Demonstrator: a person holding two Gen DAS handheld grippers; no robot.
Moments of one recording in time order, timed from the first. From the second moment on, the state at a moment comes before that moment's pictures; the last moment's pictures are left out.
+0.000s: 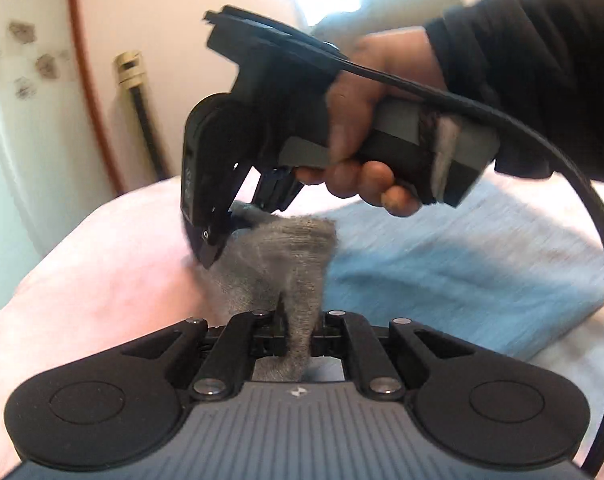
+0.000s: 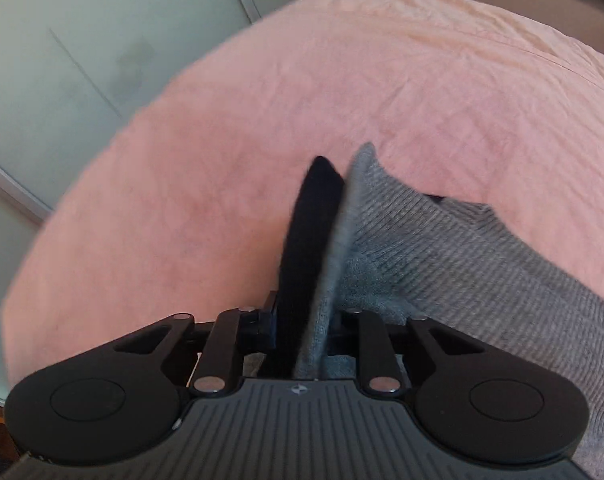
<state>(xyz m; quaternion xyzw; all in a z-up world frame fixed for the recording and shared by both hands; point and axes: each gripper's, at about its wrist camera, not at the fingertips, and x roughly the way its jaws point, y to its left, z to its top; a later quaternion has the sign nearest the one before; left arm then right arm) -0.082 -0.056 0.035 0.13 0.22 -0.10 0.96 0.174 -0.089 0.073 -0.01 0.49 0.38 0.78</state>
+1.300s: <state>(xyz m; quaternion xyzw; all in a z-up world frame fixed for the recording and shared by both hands) 0.008 -0.026 0.054 -0.10 0.30 -0.30 0.90 0.110 -0.434 0.047 0.27 0.36 0.22 0.87</state>
